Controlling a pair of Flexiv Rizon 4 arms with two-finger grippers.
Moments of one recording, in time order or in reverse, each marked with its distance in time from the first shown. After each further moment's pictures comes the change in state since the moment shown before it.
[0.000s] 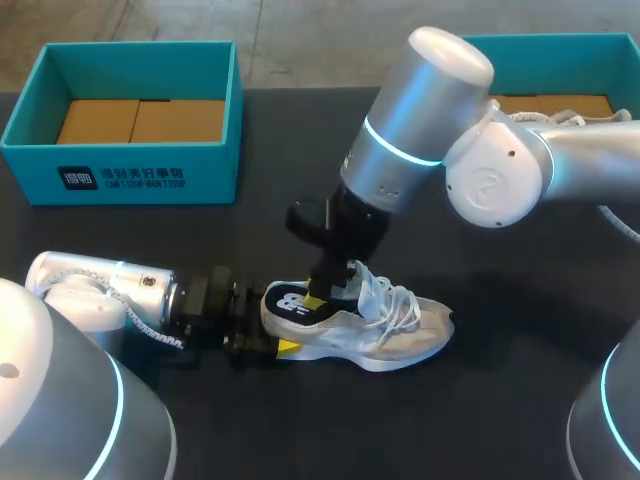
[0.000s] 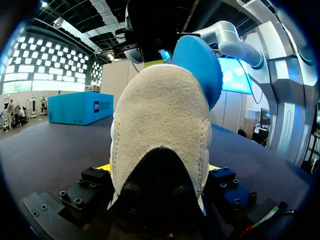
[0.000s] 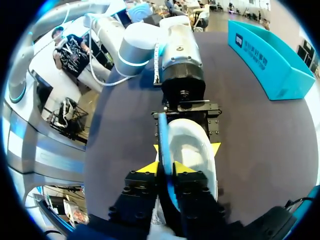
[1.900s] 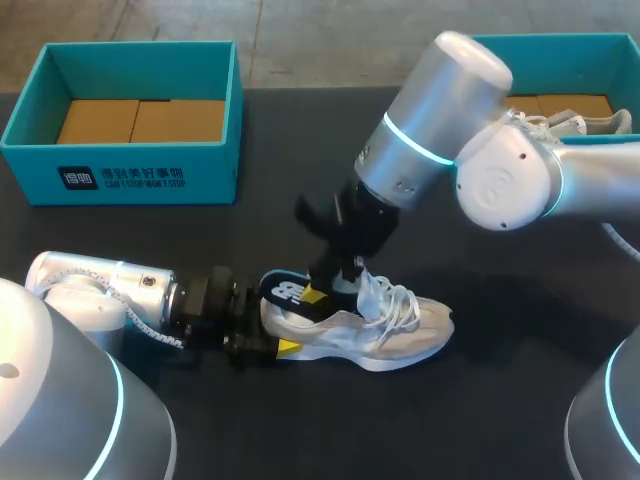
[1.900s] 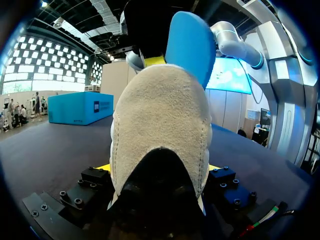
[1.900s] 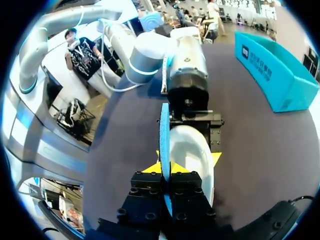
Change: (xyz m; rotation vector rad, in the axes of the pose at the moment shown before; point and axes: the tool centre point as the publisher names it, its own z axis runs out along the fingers) left arm 0.000 0.000 0.000 0.000 0.000 0.000; right arm -0.001 0.009 -0.008 -0.107 0.048 -0.087
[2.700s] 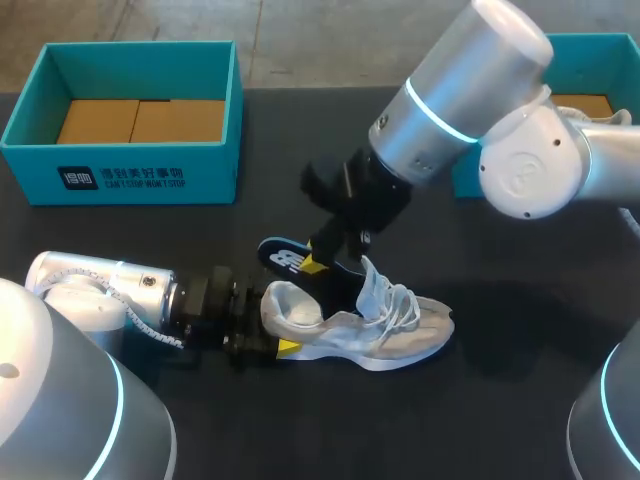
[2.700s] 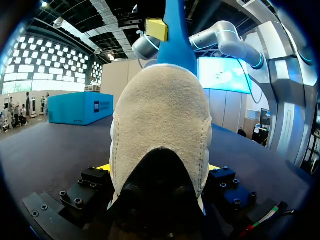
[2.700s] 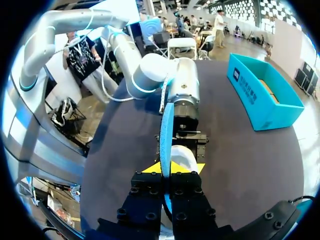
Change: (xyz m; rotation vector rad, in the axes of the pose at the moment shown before) left arm 0.000 0.000 0.000 0.000 0.000 0.000; right arm 0.006 0.028 -0.047 -0.050 -0.108 -0.052
